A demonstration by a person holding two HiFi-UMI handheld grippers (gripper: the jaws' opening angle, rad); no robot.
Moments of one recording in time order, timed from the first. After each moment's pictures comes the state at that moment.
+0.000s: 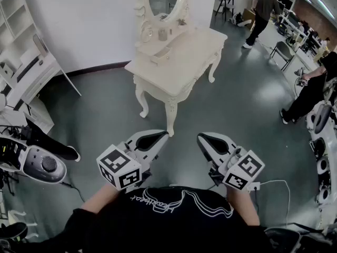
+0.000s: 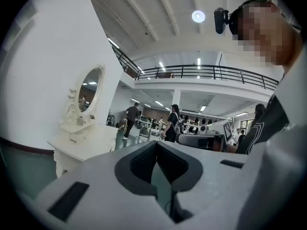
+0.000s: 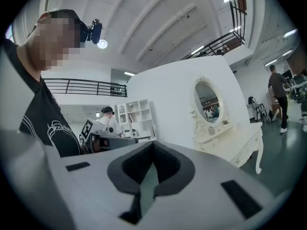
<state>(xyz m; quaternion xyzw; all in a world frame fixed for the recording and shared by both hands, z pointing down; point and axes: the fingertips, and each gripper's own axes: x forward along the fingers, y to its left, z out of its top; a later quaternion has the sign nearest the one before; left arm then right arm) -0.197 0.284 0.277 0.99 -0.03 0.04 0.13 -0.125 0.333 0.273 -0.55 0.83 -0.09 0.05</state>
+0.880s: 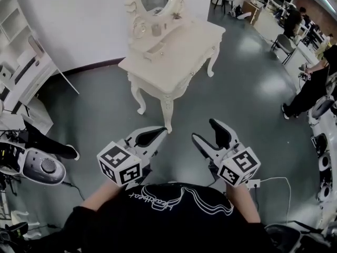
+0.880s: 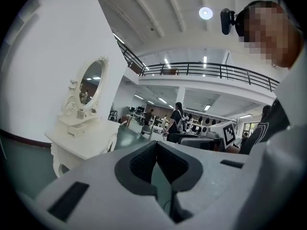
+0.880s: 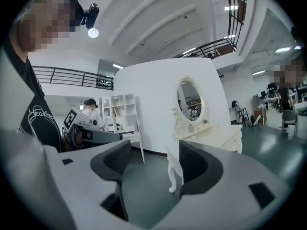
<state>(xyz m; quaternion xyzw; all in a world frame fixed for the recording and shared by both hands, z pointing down) -0.146 0.267 0.297 0.99 -0.05 0.06 0.15 -0.052 0.311 0.303 -0.62 0.78 -0.10 0.01</state>
